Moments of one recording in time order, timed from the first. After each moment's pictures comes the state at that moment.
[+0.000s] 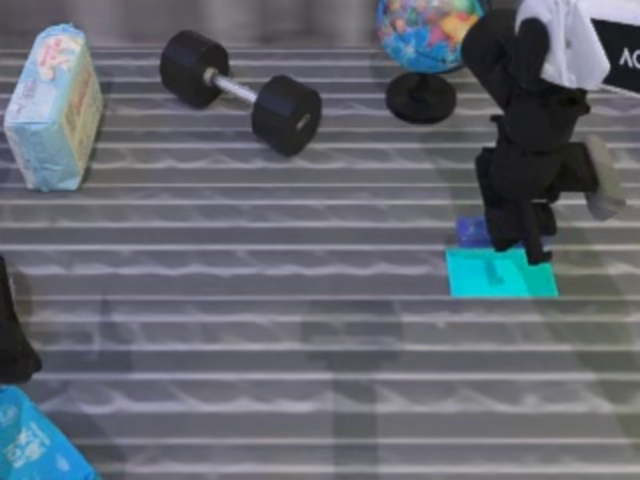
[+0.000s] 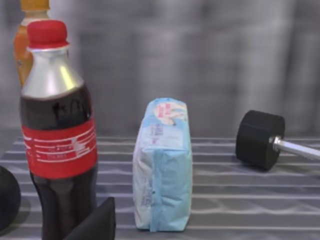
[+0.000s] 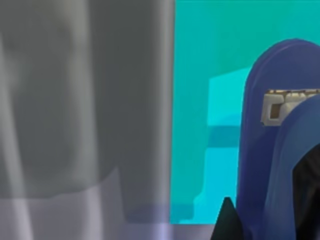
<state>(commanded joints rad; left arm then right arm) 0.00 0.00 0.00 0.00 0.00 0.00 0.35 2.23 1.73 -1.09 0.00 1.93</state>
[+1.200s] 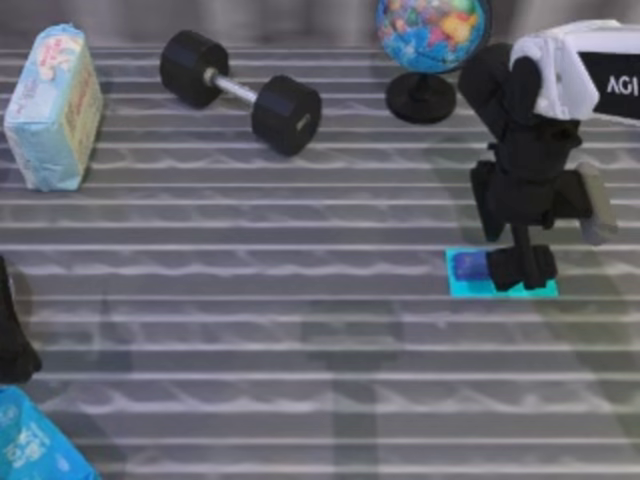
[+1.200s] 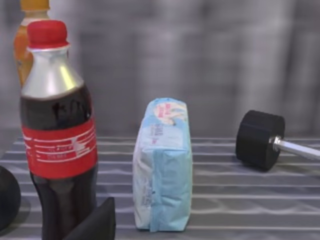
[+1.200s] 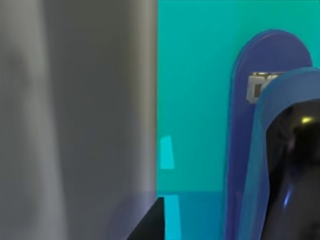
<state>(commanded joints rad) 0.00 0.00 0.00 0.00 0.00 0.00 0.35 2.26 1.65 -0.99 0.00 1.93</state>
